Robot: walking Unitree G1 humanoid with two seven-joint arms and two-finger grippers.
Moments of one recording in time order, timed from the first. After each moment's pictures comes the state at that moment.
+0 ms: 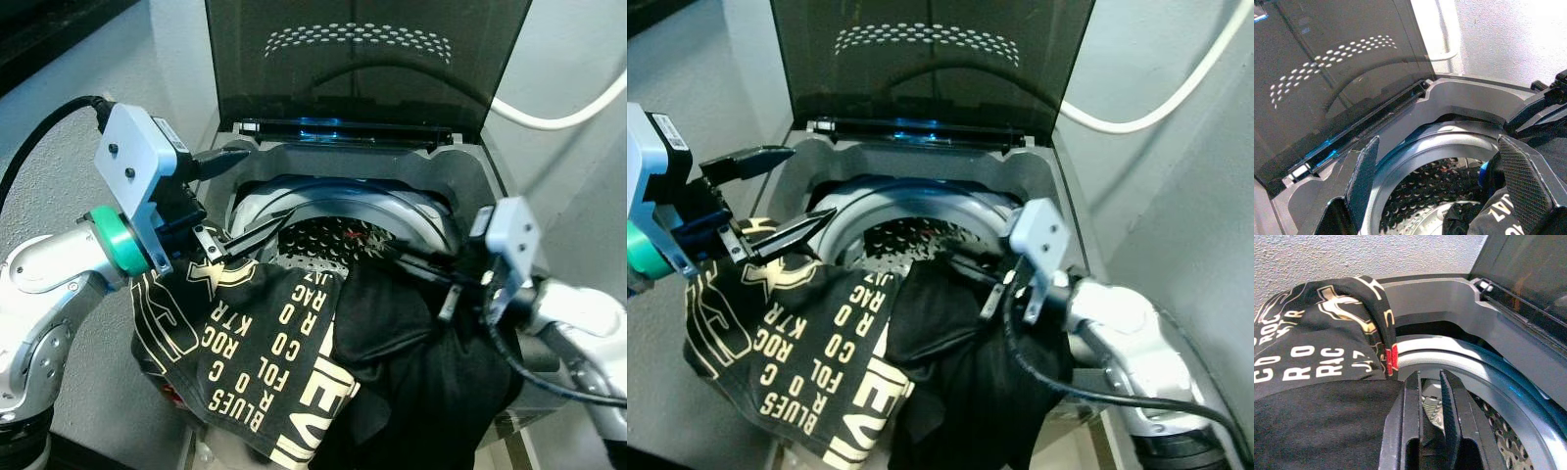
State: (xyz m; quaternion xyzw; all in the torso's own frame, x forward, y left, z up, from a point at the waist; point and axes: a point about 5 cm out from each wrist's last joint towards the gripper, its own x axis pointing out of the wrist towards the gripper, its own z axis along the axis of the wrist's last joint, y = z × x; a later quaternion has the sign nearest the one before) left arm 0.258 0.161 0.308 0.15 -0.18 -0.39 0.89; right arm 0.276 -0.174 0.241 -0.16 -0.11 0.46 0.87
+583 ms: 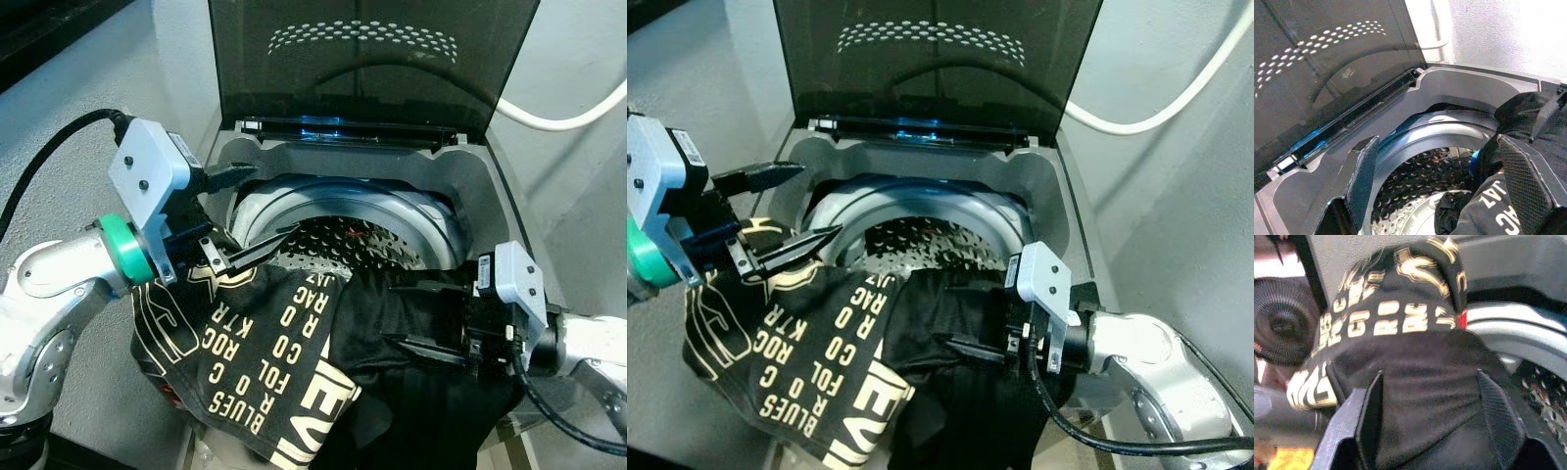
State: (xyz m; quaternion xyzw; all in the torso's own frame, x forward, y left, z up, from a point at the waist) left arm 0.258 0.158 0.301 0.16 -0.16 -0.40 0.89; right arm 0.247 -0.180 0.221 -0.14 -0.02 0.56 0.82
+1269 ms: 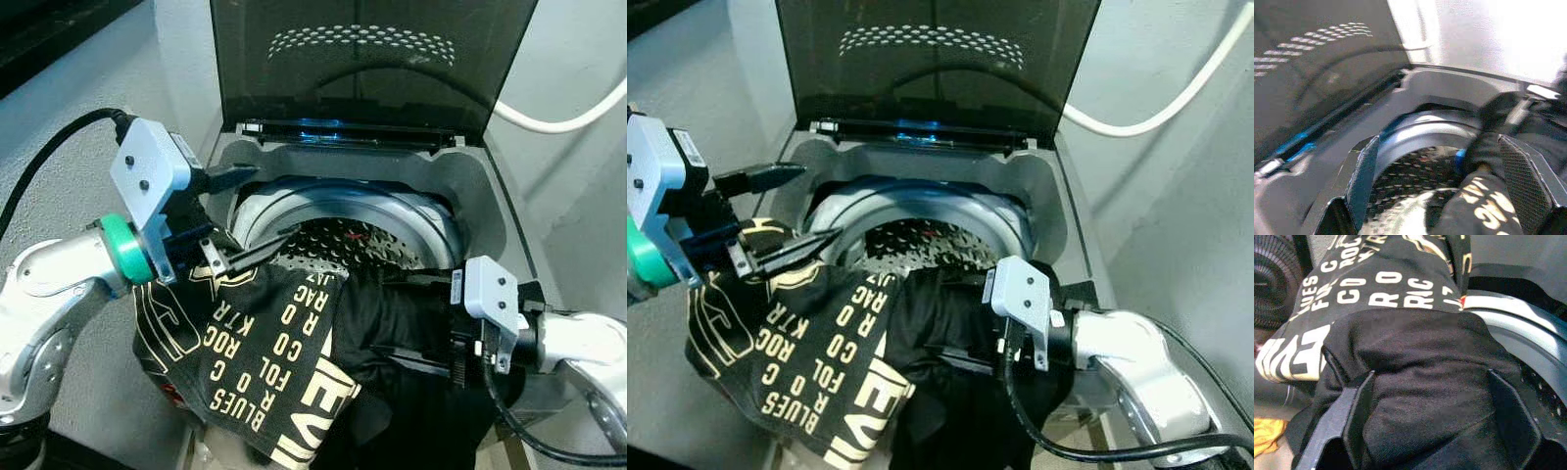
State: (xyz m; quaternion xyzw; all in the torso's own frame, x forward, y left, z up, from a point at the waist) left arm 0.251 0.156 0.299 0.15 -0.14 -0.44 0.87; right arm 0.258 -0.172 0.207 -0.24 0.00 0.53 0.81
